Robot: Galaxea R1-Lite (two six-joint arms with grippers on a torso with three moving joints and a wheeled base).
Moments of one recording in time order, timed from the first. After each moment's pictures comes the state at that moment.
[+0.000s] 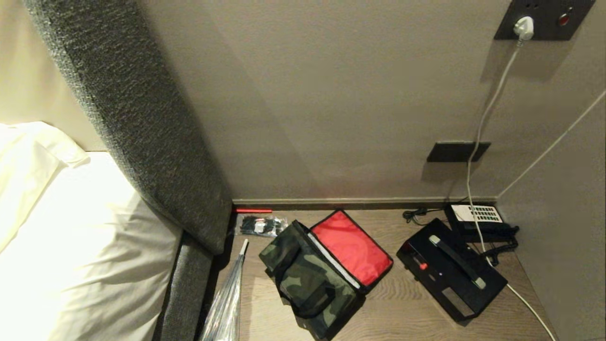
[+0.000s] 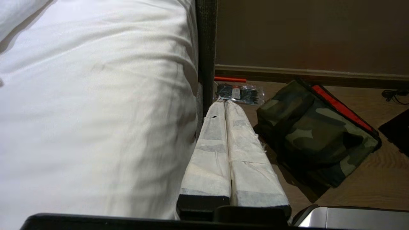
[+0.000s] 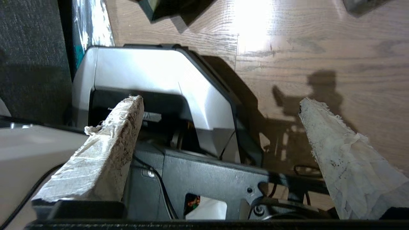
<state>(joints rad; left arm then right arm) 0.01 0.00 0.00 0.00 0.01 -0.01 0.49 0.78 -0.22 0.18 -0.05 0.43</state>
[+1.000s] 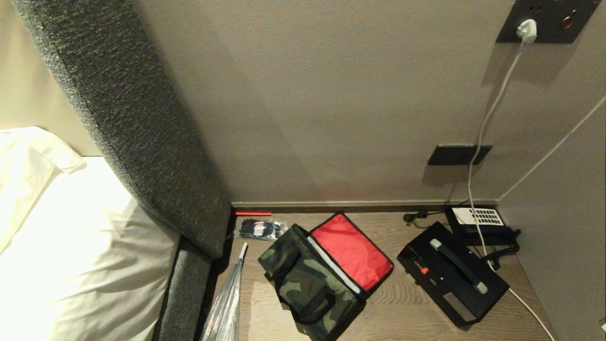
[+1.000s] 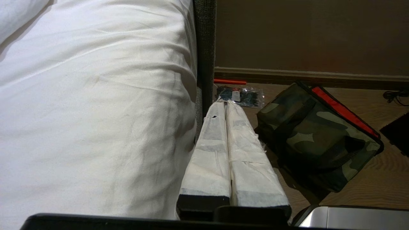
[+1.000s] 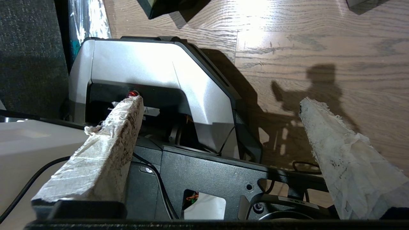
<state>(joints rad) 0.01 0.00 0.00 0.01 0.00 0.00 0.49 0.80 -0.20 0.17 -0.04 0.42</state>
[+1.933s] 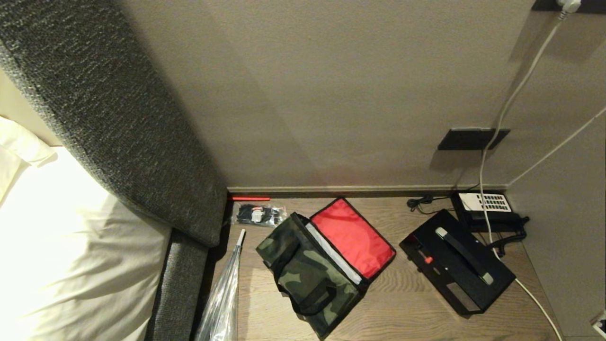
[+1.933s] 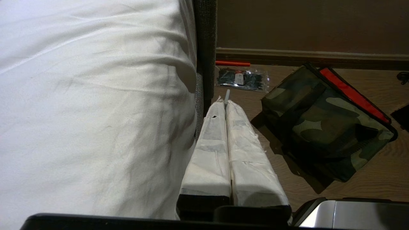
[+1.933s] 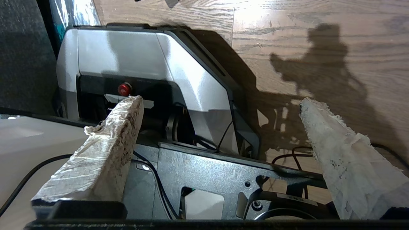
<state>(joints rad) 0.01 0.00 0.00 0.01 0.00 0.01 0.49 0.85 -0.20 0.17 -0.03 0.42</state>
